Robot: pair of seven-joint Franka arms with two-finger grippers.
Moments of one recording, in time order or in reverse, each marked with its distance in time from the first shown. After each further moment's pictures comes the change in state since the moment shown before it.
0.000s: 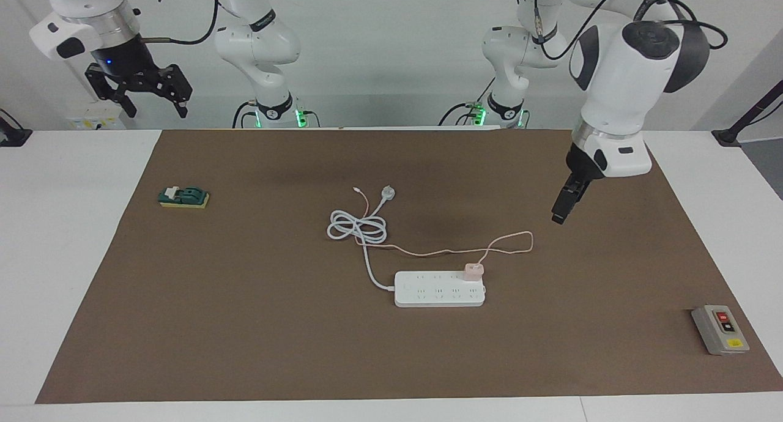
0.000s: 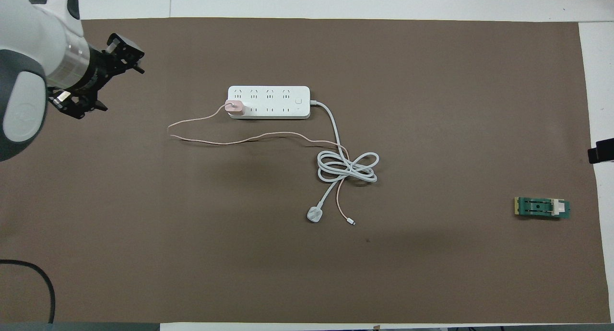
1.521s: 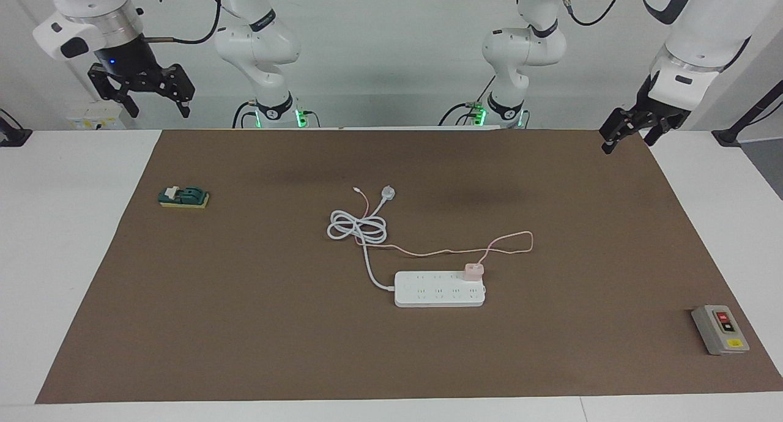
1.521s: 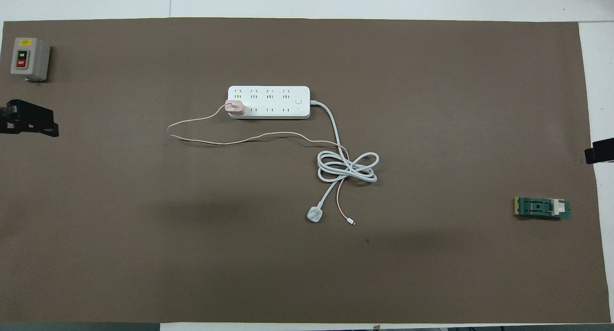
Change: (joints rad) left arm 0.167 -0.209 -0.009 -0.121 -0.003 -0.234 0.753; right arm 0.002 -0.001 0.007 -0.001 0.000 0.000 0.000
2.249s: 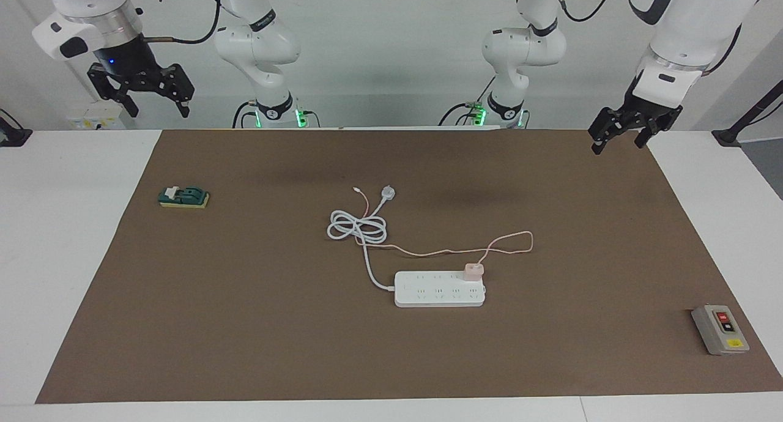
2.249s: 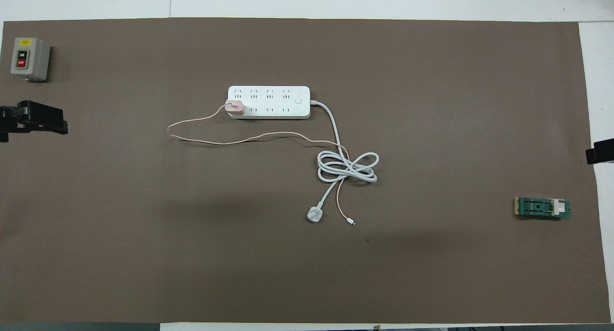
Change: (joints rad) left arm -0.015 -0.011 -0.013 -0.001 0.000 0.069 0.000; right arm -0.001 -0.001 -0.001 -0.001 0.000 -0.001 0.000
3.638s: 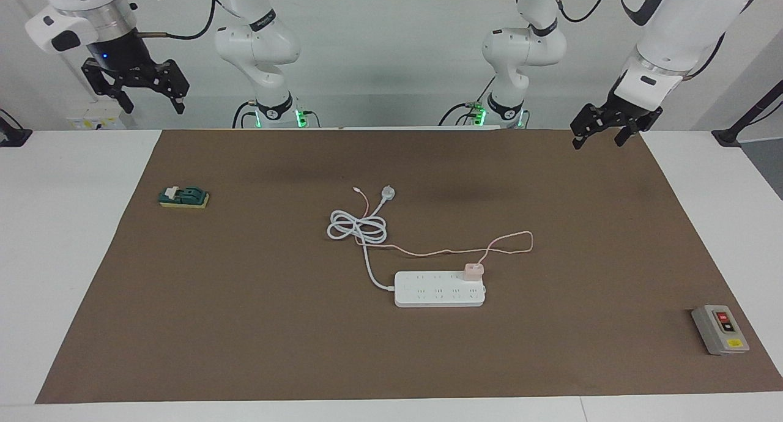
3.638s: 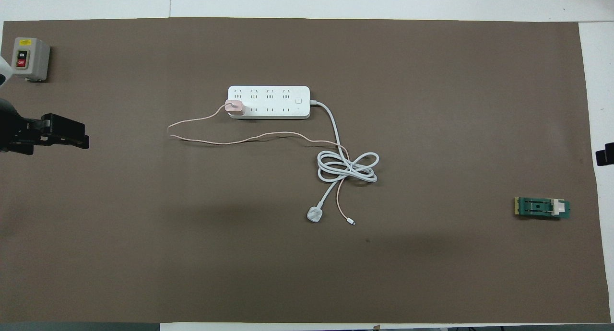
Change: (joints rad) left arm 0.003 0.000 -0.028 -0.011 -0.065 -0.069 0.019; right arm -0.015 -0.012 -0.005 -0.002 0.000 -0.003 0.000
